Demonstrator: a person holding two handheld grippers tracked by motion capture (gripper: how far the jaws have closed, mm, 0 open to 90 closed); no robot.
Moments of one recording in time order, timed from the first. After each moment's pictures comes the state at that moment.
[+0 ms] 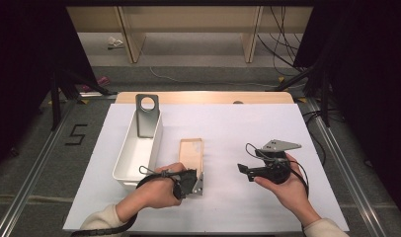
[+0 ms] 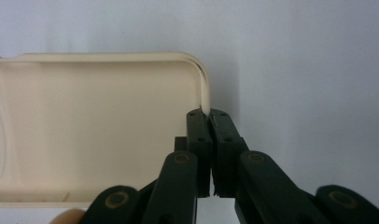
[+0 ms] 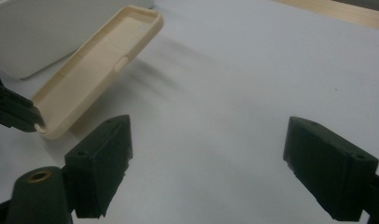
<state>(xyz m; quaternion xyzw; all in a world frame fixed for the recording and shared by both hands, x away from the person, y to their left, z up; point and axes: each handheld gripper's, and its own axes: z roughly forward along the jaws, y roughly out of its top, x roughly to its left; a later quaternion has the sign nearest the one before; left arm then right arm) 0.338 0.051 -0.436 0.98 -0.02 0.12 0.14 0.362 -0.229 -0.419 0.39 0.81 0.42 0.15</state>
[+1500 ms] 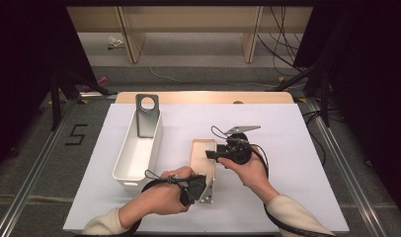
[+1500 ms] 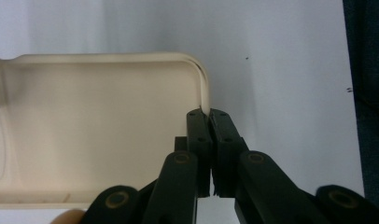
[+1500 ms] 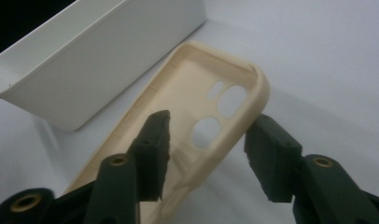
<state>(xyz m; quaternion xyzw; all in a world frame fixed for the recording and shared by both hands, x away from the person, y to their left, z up) 0.318 0.031 -0.418 0.97 -0.08 0.15 0.16 0.415 -0.146 -0.427 0.40 0.80 0.44 0.03</state>
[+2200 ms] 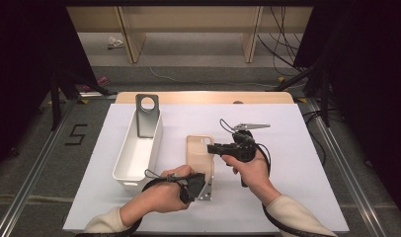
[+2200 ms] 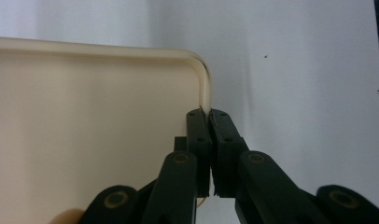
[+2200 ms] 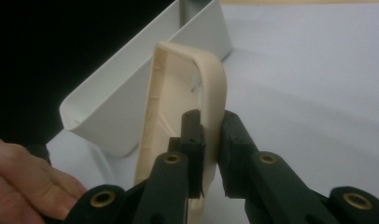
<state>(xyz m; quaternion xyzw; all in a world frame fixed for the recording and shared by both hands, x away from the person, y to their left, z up) 0.326 0.034 -0.427 0.97 -0.06 0.15 0.18 0.403 -0.151 -0.404 0.42 0.75 0.51 -0.01</state>
